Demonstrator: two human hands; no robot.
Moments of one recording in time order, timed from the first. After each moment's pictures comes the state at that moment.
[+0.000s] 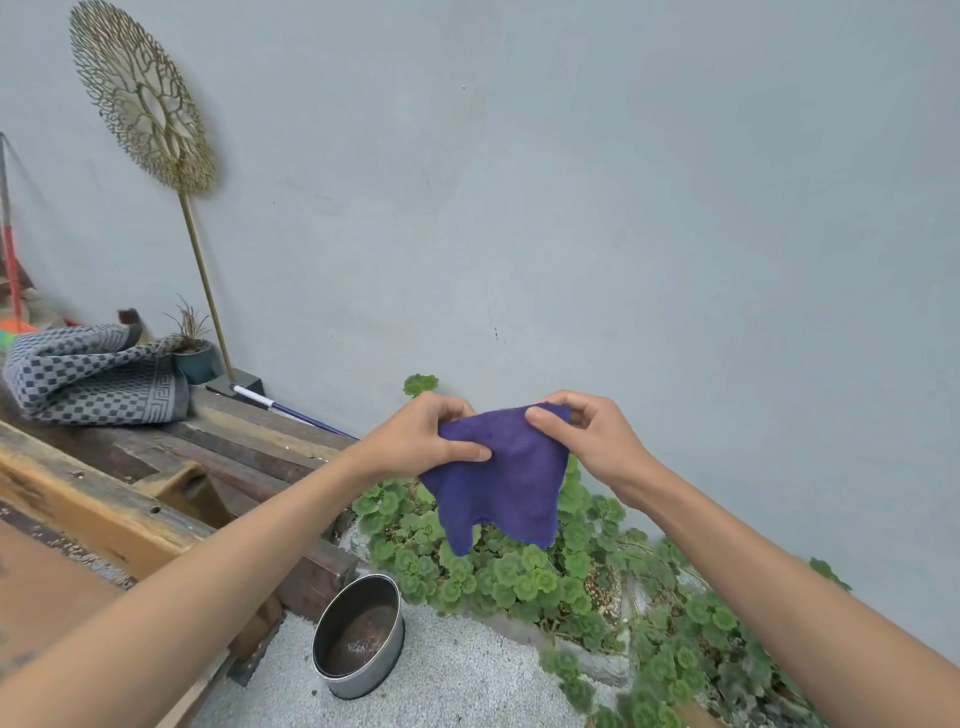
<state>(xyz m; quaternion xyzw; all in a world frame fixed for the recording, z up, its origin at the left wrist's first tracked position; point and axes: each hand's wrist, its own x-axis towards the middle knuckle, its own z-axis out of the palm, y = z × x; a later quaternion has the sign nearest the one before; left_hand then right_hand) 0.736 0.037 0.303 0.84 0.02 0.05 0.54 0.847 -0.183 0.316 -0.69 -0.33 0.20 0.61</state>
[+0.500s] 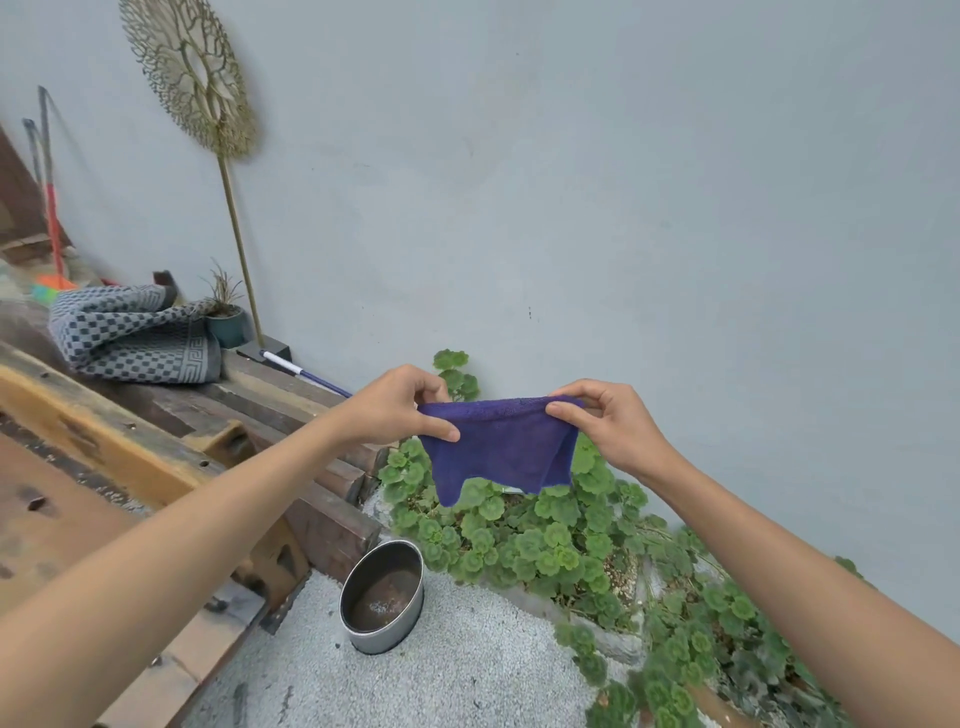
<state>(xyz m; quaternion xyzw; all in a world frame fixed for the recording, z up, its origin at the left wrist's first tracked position) 0.686 0.116 0.289 0.89 0.06 0.04 0.44 0.838 -0.145 0.289 -0.76 -0.36 0.16 0.52</state>
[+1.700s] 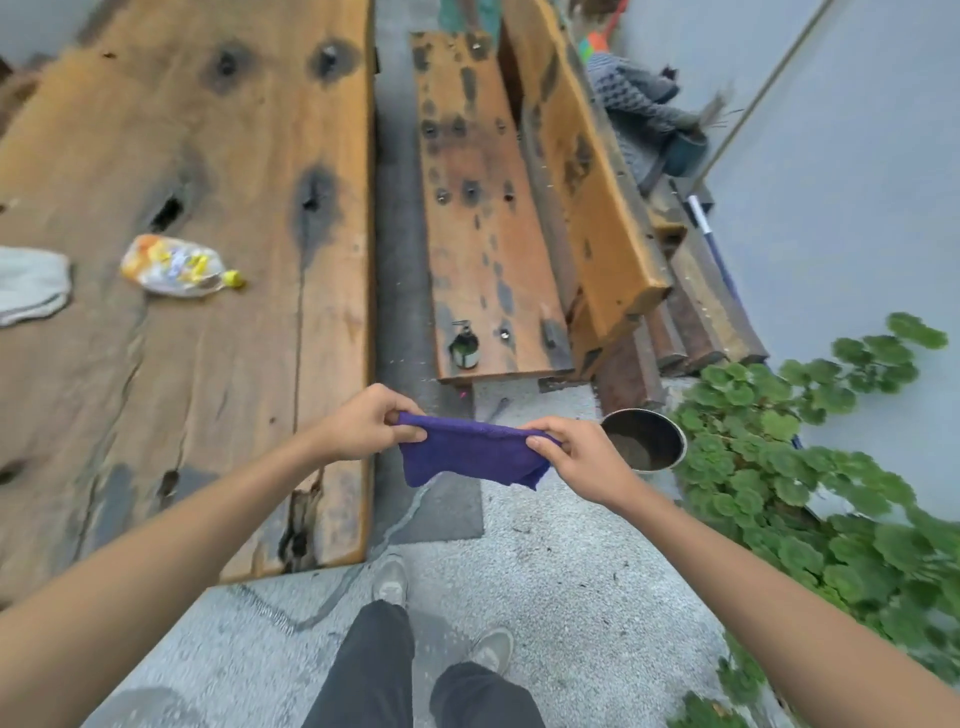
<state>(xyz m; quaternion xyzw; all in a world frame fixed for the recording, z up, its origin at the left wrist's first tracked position) 0.143 -0.019 0.084 0.66 0.55 0.10 0.50 0.464 -0.038 0.080 -0.54 -0.71 0.43 0.17</state>
